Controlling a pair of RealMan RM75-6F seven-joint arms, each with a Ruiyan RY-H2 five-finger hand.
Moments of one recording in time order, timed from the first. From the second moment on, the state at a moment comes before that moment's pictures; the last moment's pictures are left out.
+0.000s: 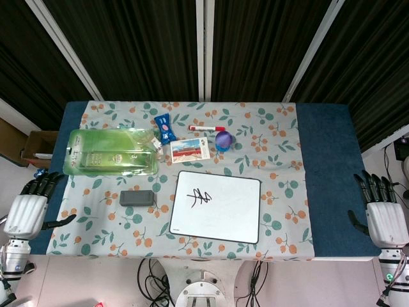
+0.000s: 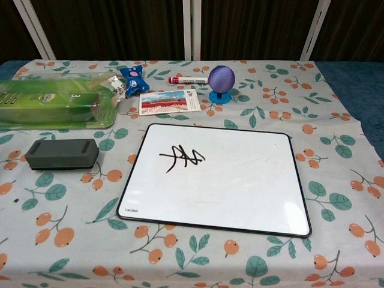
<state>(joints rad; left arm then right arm) -0.12 -1.16 -0.03 -1.58 1.54 1.47 0.10 0.07 -1.14 0.07 -1.61 -1.51 1.51 -0.10</state>
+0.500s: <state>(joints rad) -0.28 -1.27 -0.03 -1.57 1.61 1.27 0.15 0.06 -1.14 0.07 -1.59 -1.50 1.52 -0.09</state>
